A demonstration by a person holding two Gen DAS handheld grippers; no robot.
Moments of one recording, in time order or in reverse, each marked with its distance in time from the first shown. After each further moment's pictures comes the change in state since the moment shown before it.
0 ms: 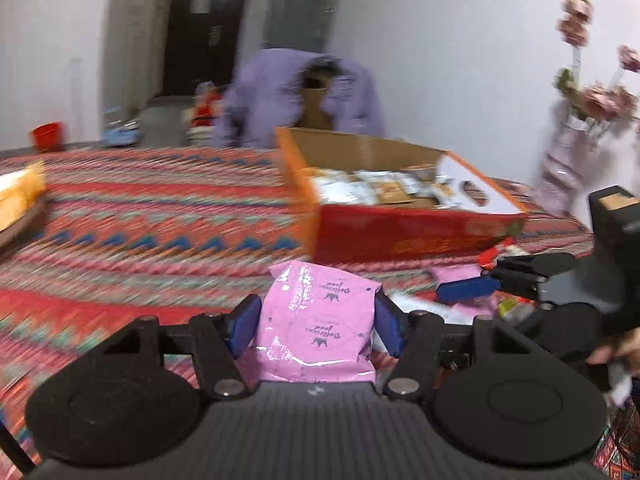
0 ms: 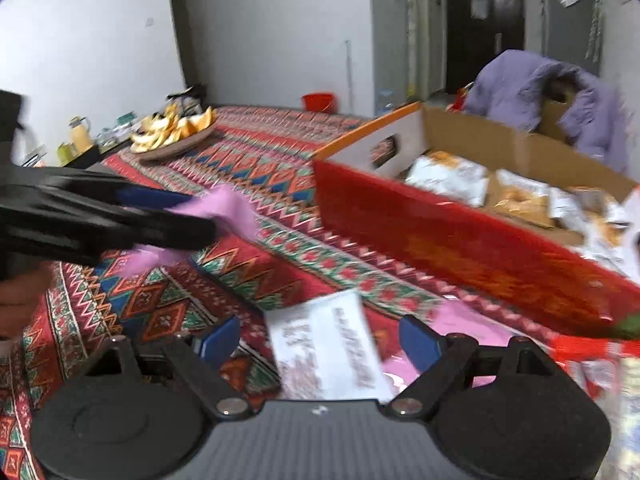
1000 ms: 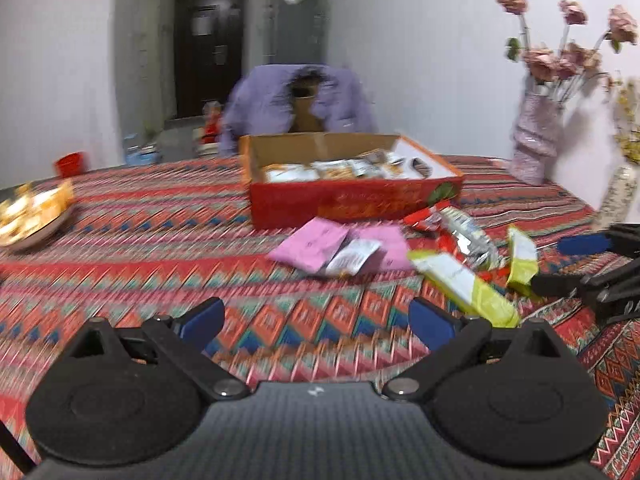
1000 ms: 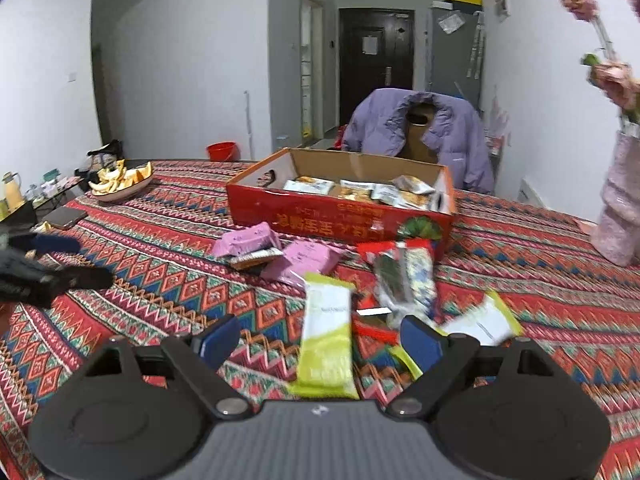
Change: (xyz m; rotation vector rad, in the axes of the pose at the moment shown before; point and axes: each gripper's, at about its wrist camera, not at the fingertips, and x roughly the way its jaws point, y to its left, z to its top) left arm -0.066 -0.115 -0.039 0.126 -0.033 0.020; right arm -0.205 0.006 -0.104 0.166 -0.159 -0.282
